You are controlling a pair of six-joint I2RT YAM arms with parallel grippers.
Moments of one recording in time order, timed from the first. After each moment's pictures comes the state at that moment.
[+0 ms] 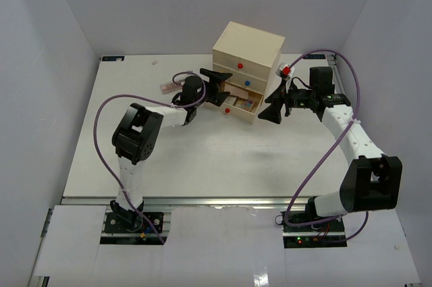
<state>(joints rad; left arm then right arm) -0.49 2.08 1.26 0.60 0.15 -1.62 0.12 1.41 1.13 -0.44 -1.04 -0.43</state>
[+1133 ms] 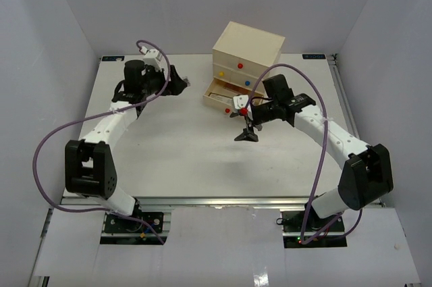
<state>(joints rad) -0.14 1.54 1.15 0.00 0.41 -0.23 0.50 1.47 1.19 -0.60 -0.94 -1.03</state>
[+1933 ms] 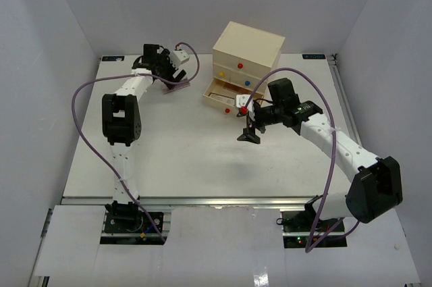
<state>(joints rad) -0.11 2.31 1.94 -0.36 0.38 0.79 0.51 1.37 1.11 -0.52 -0.79 -0.85</state>
